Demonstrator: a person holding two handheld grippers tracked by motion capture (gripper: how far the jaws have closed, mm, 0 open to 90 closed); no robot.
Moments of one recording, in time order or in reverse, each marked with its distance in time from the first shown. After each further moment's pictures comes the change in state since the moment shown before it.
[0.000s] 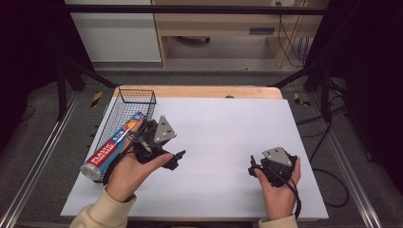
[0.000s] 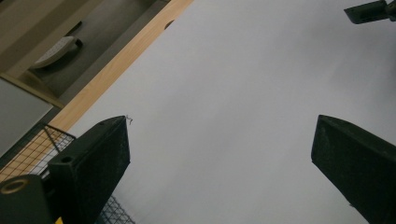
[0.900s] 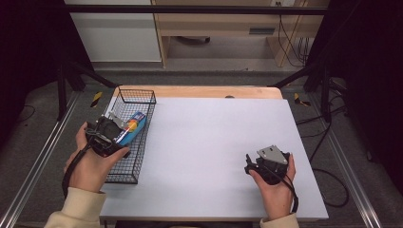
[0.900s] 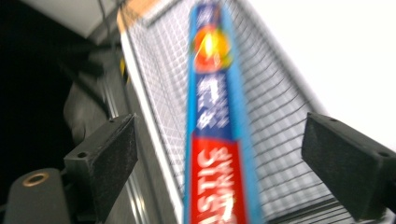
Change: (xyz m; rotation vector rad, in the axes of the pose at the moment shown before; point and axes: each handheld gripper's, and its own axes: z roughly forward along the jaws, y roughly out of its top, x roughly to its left) left arm 0.068 -0.071 -0.029 0.388 0.405 -0.198; right arm 0.010 0.006 0.005 -0.022 0.067 -0.026
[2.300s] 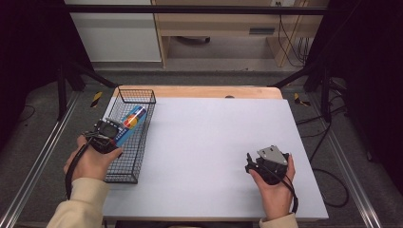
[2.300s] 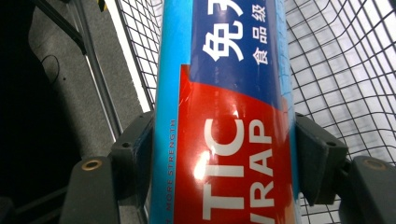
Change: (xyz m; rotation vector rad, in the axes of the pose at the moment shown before) left arm 0.023 -0.019 0.064 0.354 -0.054 -0.078; right arm 0.002 0.001 -0.002 -0.004 -0.014 0.020
